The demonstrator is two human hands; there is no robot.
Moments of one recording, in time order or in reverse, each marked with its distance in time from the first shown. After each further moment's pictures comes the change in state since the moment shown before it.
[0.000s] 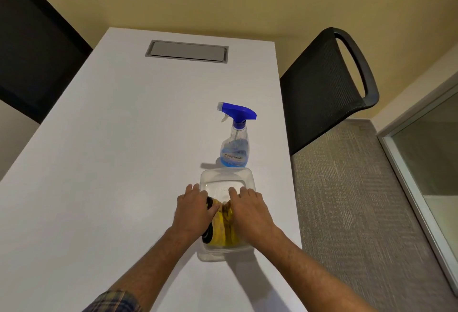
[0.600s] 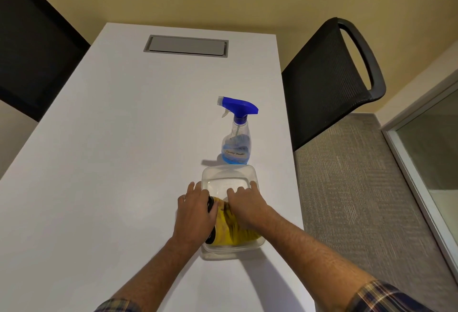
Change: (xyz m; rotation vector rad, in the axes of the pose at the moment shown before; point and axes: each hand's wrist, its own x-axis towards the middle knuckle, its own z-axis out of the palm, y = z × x) left_hand -0.006 -0.011 0.029 -0.059 0.193 0.053; right_hand 0.026 0.005 -0.005 -0.184 -0.179 -0.133
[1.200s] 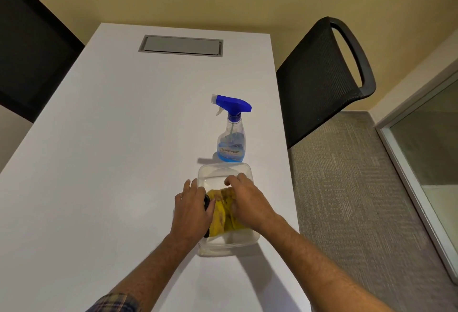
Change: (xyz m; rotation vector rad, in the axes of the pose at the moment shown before) left_hand -0.002 0.002 0.001 -0.043 -0.018 0.003; right_hand -0.027 0.002 -0.009 0.610 0.231 0.125
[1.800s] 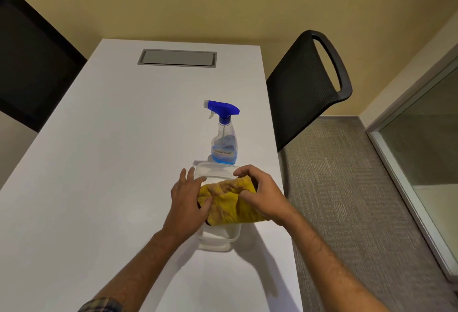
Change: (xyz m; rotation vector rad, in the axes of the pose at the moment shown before) left_hand -0.023 0.023 -0.050 -0.245 -0.009 0.089; right_hand -0.051 0.018 -0.053 0.655 0.098 0.022
